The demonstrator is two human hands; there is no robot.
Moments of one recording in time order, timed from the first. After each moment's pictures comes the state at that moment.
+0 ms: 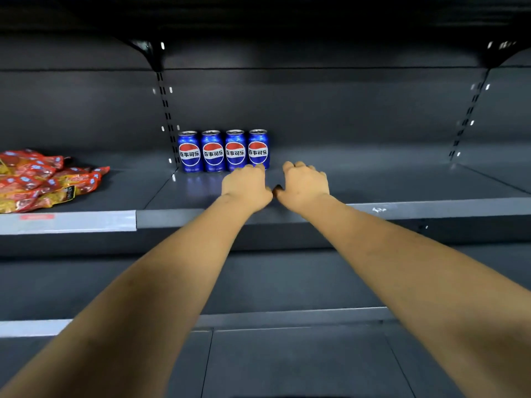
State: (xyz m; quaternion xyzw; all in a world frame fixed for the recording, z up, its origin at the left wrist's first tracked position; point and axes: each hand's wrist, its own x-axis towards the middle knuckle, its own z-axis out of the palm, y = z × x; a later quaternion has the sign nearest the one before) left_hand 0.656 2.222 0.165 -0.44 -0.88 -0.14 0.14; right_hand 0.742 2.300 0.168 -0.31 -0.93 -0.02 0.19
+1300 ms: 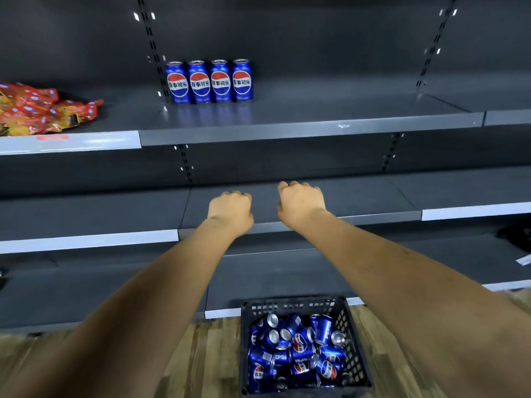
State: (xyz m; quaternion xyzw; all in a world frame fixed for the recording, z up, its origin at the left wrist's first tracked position) left_hand 0.786 2.084 0.053 -0.48 -0.88 0.04 0.05; right_hand 0.890 2.175 0.070 -0.32 -0.95 -0.03 0.03
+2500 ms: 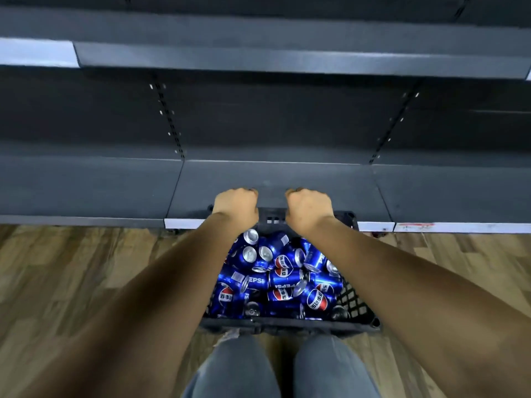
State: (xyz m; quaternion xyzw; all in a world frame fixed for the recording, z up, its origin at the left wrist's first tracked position) left_hand 0.850 2.145 -0.401 -0.46 -0.88 0.04 -0.08; right_hand 0.957 2.237 -0.382 -0.28 -0.95 0.01 -0.10
